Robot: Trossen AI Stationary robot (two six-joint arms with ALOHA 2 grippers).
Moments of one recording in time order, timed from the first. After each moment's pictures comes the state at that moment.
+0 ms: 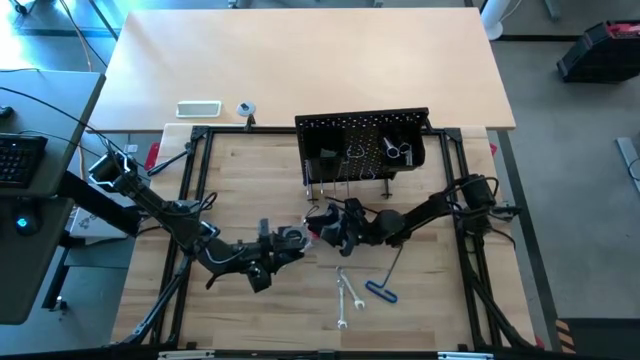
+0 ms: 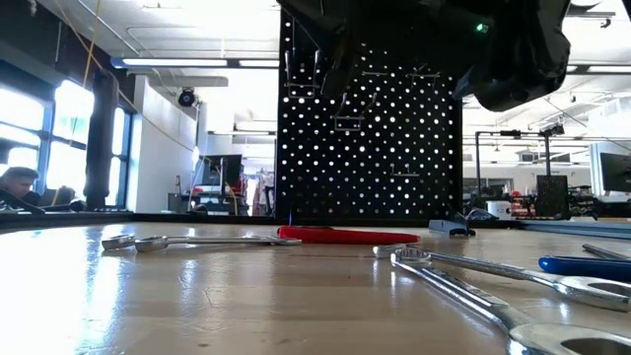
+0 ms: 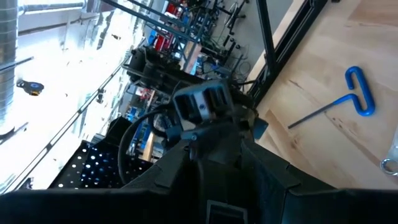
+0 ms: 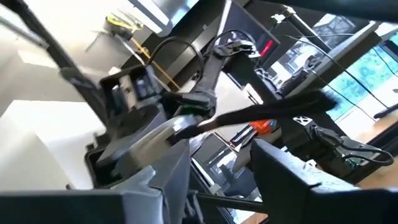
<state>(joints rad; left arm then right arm) -0.62 1.34 0.90 0.31 -0.76 1.05 0.21 1.98 0.86 1.57 0.21 0.70</state>
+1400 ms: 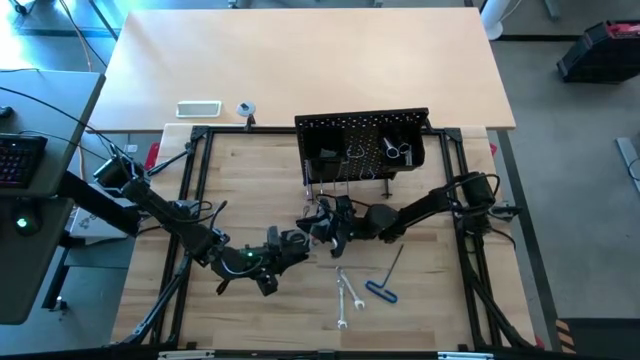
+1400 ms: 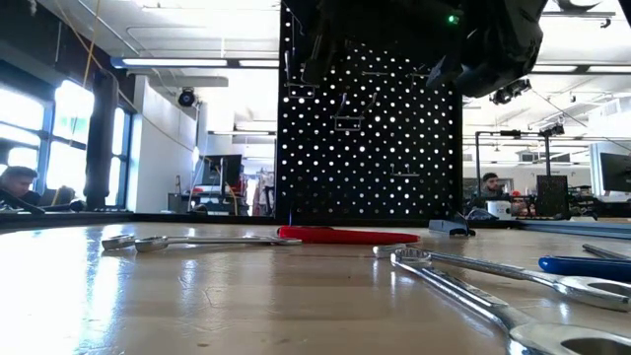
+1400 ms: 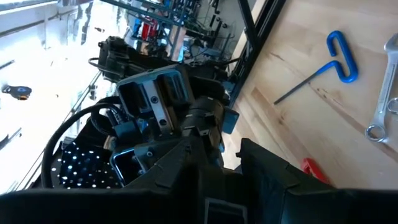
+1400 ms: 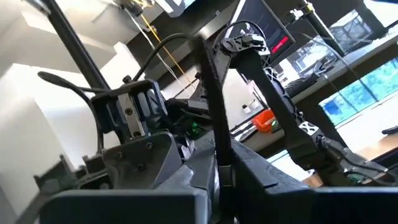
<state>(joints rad) -0.61 1.42 0.90 0.29 -0.79 1.09 0.18 1.98 0.95 1.41 0.10 0.58</state>
